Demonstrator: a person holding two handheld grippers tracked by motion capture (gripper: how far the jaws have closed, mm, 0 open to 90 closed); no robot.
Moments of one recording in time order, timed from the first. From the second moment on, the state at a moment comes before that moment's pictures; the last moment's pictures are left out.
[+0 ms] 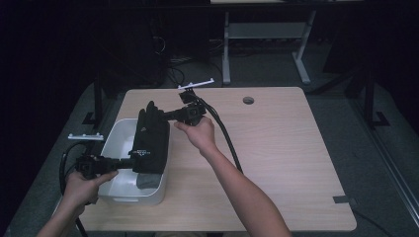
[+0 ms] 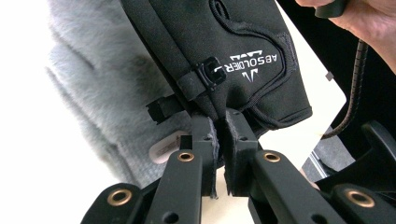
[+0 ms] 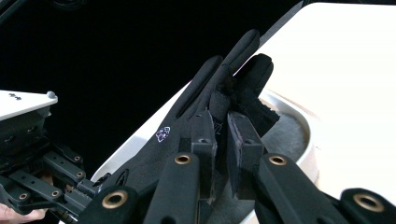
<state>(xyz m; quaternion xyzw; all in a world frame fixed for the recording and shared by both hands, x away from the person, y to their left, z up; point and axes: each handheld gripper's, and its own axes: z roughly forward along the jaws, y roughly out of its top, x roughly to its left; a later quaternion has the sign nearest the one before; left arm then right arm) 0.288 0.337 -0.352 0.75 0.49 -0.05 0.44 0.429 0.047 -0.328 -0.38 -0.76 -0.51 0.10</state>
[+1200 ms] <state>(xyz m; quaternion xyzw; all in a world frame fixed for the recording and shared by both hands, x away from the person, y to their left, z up) 0.284 0.351 -0.381 0.77 0.50 -0.06 0.39 0.428 0.073 -0.372 -0.38 -0.80 -0.45 0.12</state>
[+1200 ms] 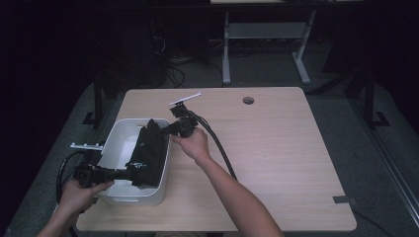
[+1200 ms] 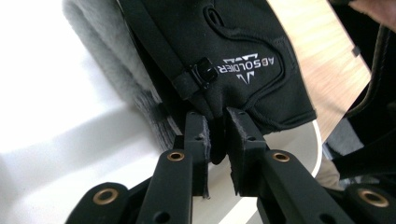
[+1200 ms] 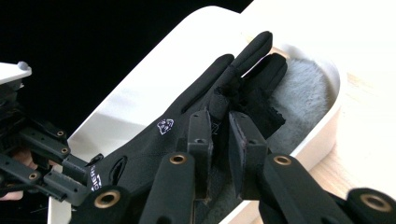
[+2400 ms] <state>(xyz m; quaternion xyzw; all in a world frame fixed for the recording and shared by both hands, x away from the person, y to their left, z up) 0.295 0.327 -0.346 0.77 0.48 -0.03 0.43 0.433 0.015 -0.351 -0.41 -0.78 -0.46 0.09</state>
